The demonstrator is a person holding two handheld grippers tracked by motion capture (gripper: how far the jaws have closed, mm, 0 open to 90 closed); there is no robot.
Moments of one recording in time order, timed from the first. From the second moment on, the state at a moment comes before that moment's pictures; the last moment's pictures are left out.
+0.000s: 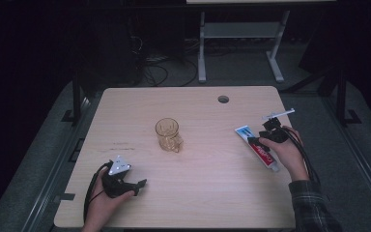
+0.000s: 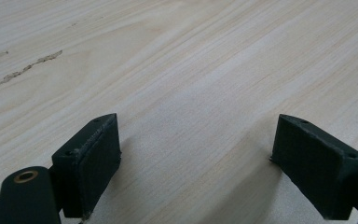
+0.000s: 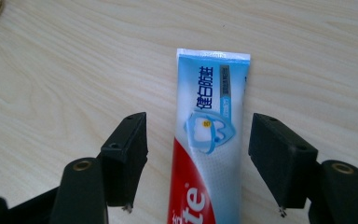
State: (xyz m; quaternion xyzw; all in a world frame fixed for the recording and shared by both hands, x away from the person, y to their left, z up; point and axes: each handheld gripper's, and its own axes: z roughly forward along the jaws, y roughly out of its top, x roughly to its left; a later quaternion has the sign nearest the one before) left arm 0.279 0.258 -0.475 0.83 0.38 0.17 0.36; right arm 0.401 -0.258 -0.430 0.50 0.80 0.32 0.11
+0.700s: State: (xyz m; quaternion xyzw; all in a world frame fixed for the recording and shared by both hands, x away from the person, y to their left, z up) left arm 0.279 0.258 -0.475 0.83 0.38 0.17 0.36; right arm 0.439 -0.235 -0.439 0.50 0.81 0.27 0.10
